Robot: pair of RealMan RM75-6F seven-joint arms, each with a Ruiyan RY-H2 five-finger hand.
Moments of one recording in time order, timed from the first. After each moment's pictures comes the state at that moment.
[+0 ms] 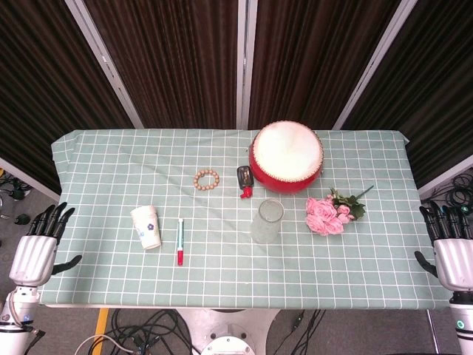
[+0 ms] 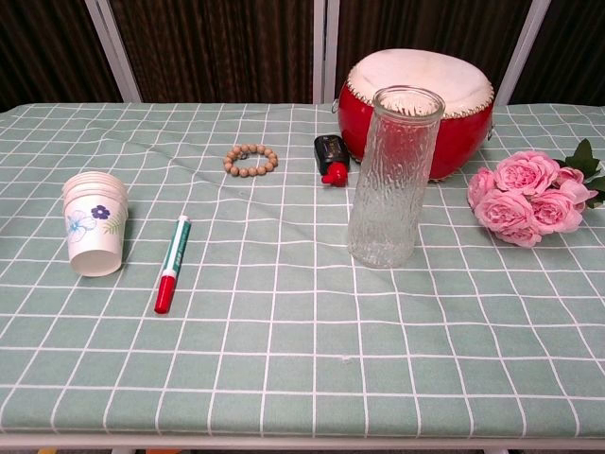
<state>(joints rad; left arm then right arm) -0.12 -1.26 -0.04 -1.48 1.55 1.51 0.07 0.12 -1.16 0.03 -1.39 -1.49 1.54 -0.09</state>
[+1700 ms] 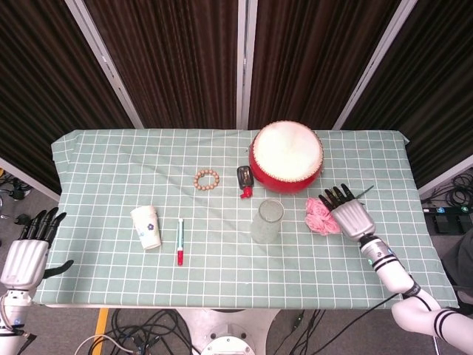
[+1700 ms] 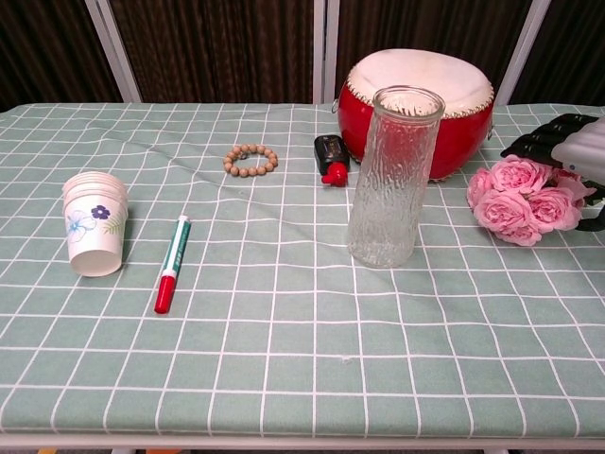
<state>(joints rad) -0.10 -1.25 -0.02 -1.43 1.53 1.50 0.01 0.56 -1.43 0.08 -1.17 -1.45 0.90 -0.40</state>
